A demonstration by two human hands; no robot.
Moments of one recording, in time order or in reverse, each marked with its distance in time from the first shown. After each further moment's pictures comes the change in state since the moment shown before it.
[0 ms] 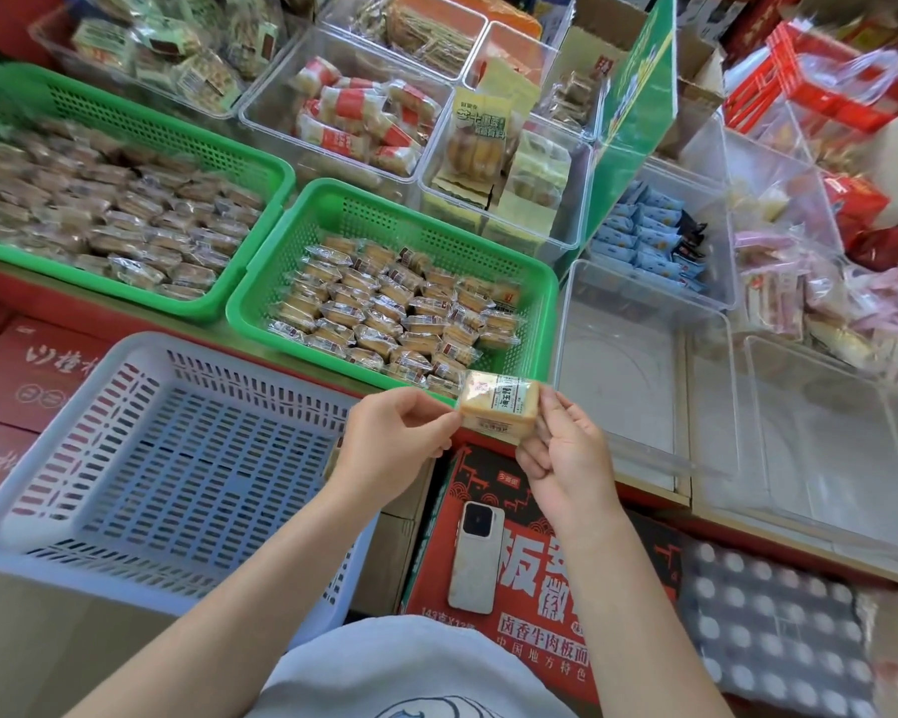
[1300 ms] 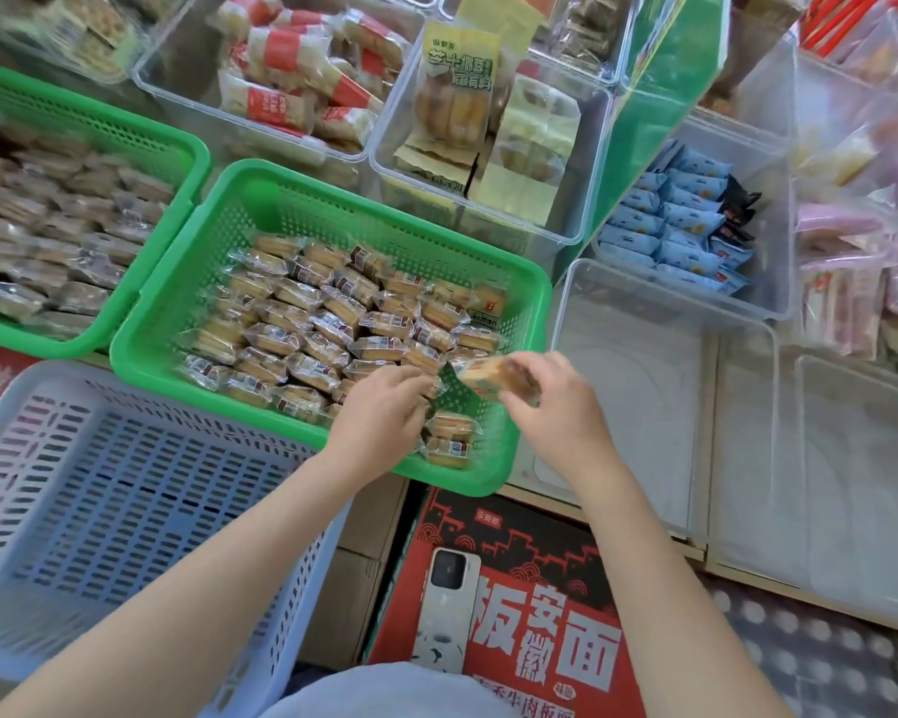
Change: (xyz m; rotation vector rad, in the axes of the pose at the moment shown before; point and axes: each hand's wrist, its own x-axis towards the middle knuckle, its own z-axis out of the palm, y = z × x) left_hand 0.170 -0.063 0.067 0.798 -0.180 0.239; right_hand 0.174 -0.055 -0.025 -1.357 -0.219 -0.541
